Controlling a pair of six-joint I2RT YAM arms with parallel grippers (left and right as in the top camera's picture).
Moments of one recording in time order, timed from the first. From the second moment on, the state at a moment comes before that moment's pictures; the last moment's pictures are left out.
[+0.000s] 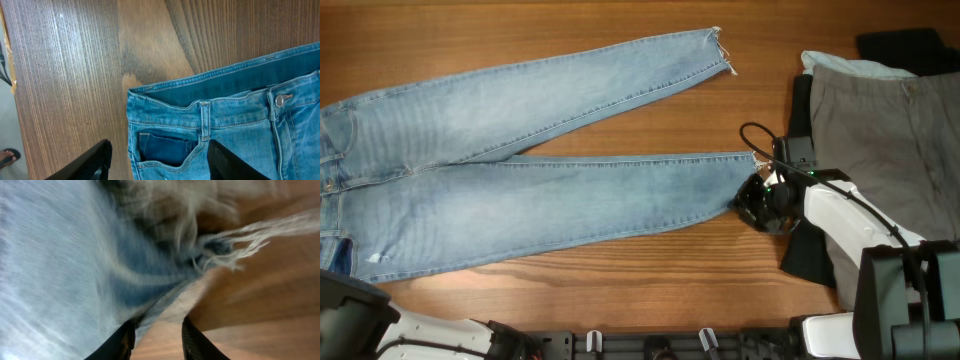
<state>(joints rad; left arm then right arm) 1.13 1.90 1.62 -0.99 -0.11 -0.39 0.08 1.57 0.71 -0.52 -0.36 0.80</state>
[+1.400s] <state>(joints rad) 1.13 1.90 1.62 -0.99 -0.10 -0.38 0.12 1.51 0.84 -0.55 -0.40 0.75</state>
